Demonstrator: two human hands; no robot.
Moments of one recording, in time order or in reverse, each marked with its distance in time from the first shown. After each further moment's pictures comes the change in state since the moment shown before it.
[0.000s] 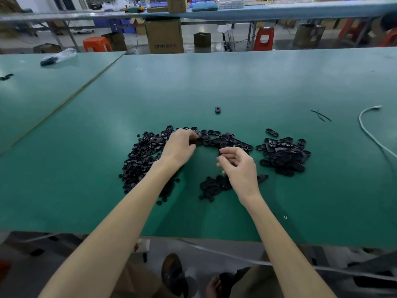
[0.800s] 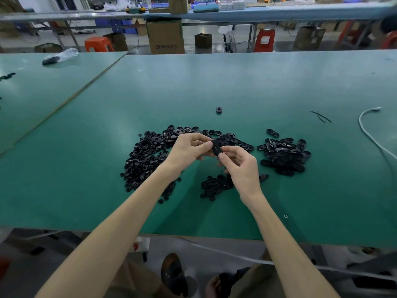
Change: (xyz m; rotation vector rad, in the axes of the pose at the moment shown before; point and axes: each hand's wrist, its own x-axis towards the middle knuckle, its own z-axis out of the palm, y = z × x) left_hand -0.034 0.019 -0.007 -0.794 -0.132 -0.039; right_hand -0.002 -0.005 -0.001 0.100 -0.027 -0.051
